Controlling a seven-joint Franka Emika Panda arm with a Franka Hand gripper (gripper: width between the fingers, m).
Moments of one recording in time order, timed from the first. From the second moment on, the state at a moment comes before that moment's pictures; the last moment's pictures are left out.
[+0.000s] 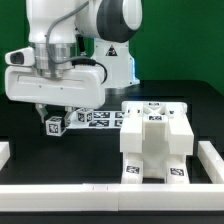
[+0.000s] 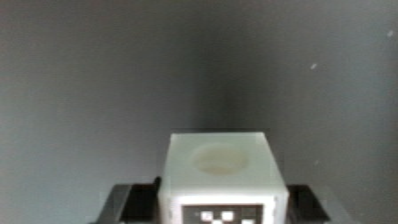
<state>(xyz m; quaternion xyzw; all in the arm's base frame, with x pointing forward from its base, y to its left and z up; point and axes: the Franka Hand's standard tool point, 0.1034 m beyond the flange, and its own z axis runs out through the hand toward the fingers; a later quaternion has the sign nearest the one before) 0.429 -0.135 0.030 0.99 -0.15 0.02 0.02</state>
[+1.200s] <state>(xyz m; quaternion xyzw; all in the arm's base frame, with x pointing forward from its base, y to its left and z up) 0.401 -0.138 0.016 1.00 -0.08 -0.01 0.01</state>
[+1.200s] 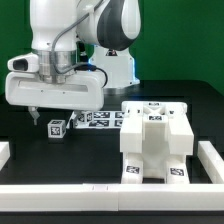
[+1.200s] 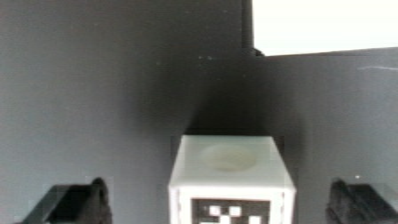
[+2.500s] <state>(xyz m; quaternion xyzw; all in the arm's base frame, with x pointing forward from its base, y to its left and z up) 0.426 -0.136 0.030 0.91 -0.10 -0.40 -0.08</state>
